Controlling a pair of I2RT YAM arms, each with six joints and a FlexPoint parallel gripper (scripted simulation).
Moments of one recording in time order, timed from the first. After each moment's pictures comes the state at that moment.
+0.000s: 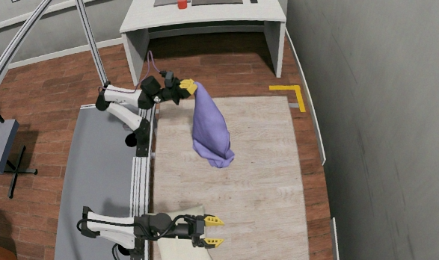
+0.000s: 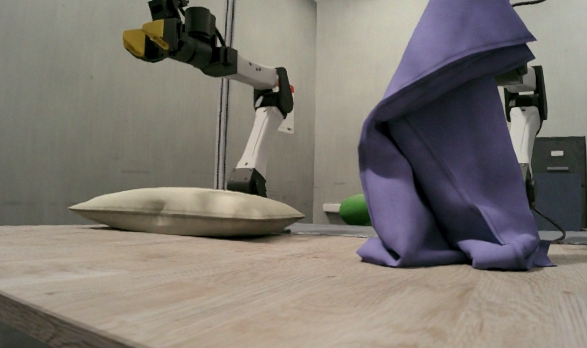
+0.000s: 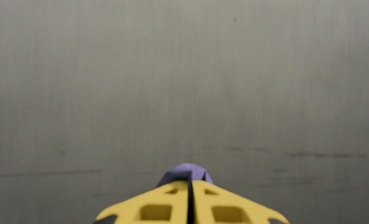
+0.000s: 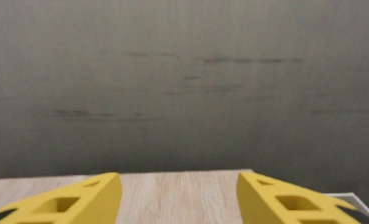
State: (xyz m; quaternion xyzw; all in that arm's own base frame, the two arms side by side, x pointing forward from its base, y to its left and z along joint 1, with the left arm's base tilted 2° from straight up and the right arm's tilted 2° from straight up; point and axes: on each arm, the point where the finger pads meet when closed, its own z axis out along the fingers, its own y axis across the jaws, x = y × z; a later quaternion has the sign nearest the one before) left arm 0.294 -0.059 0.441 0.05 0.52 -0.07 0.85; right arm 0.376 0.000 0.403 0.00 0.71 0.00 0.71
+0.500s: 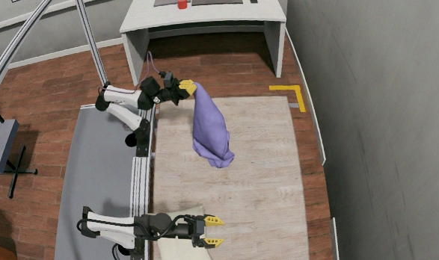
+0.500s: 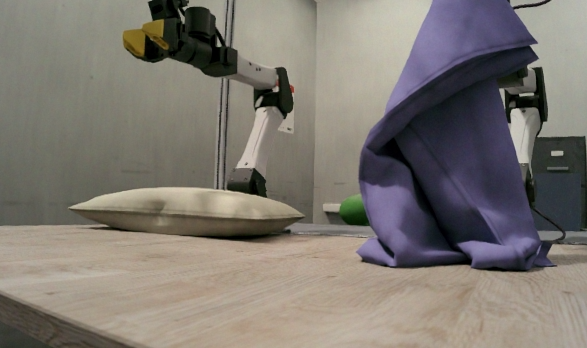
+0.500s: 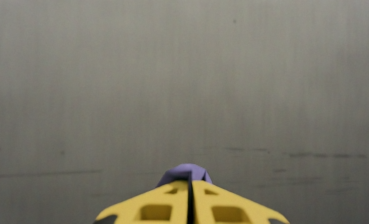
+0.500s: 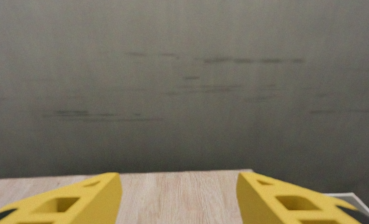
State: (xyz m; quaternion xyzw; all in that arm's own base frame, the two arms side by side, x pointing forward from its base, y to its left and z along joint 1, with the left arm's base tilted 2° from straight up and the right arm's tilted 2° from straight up) left arm 0.290 -0.058 0.437 0.05 0.52 -0.07 0.85; right arm 0.376 0.000 0.403 0.00 0.71 0.00 0.71
